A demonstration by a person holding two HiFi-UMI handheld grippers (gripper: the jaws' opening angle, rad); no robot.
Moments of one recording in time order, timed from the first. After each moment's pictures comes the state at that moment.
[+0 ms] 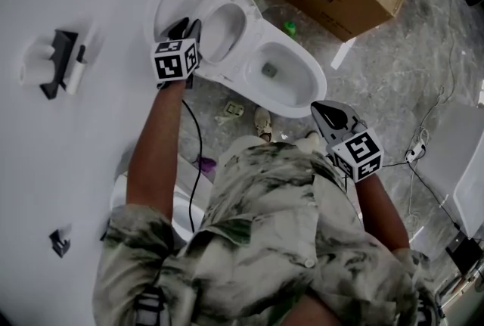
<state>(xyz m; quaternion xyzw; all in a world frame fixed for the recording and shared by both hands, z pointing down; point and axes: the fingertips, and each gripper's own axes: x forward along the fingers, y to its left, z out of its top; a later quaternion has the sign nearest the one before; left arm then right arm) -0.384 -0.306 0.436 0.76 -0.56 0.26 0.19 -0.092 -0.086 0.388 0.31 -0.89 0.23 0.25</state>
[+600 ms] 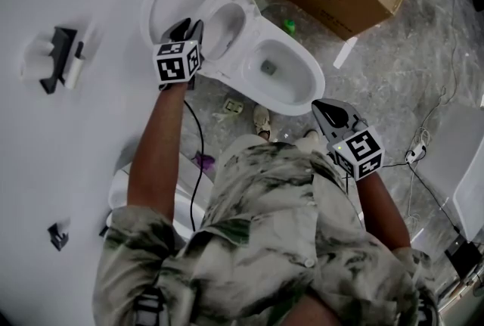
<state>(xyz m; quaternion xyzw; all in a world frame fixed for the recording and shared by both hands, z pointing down) -0.356 -0.290 0.434 0.76 -0.56 0.26 0.19 -0.065 -0.081 0.391 0.30 -0.89 0.23 0.25</state>
